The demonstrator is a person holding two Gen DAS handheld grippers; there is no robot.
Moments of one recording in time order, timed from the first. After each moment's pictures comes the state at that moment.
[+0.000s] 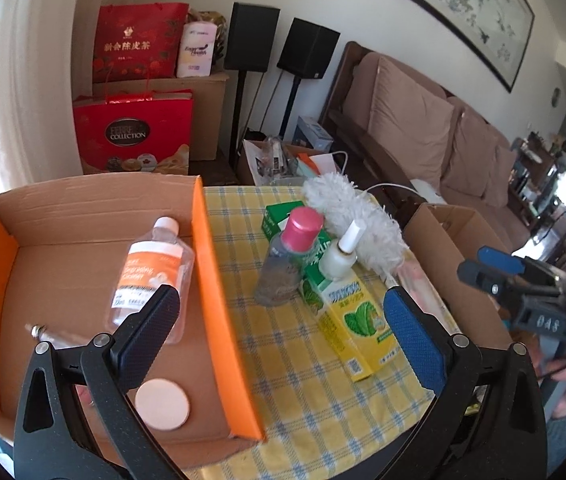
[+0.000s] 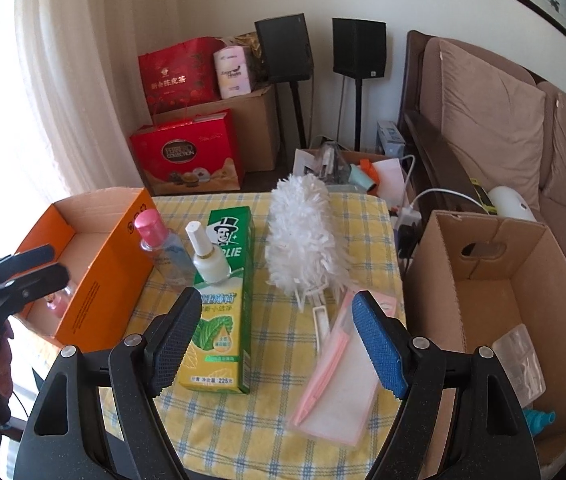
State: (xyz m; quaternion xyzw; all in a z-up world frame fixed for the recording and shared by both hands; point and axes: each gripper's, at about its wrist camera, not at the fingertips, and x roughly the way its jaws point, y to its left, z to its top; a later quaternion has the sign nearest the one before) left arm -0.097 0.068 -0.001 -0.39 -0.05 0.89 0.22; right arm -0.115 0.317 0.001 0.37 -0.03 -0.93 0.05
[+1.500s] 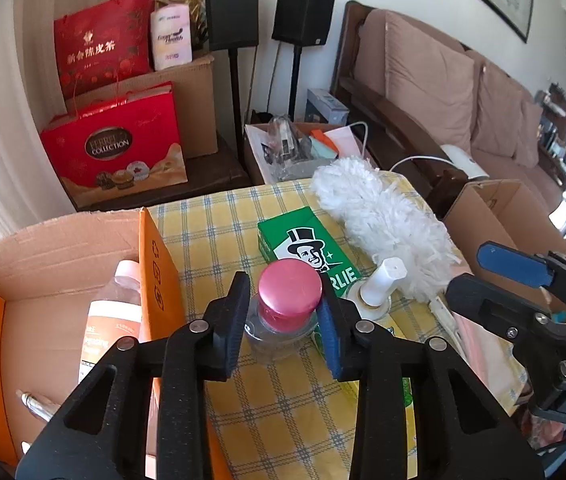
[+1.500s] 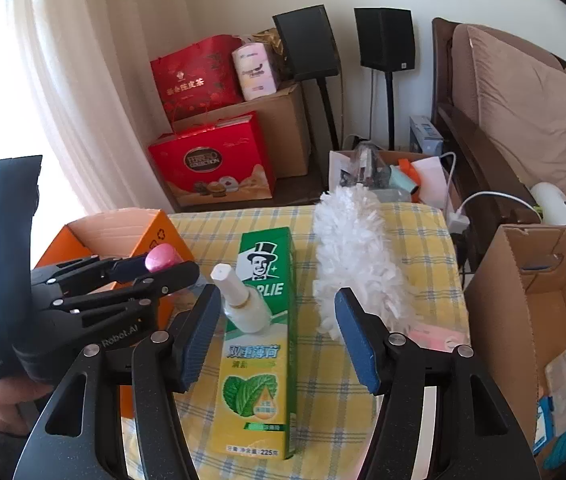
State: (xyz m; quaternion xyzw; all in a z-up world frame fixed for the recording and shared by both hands) left arm -0.172 0.143 -0.036 -0.41 0.04 0.89 0.19; right arm -0.168 0.296 -0.017 0.36 -0.07 -0.92 0.09
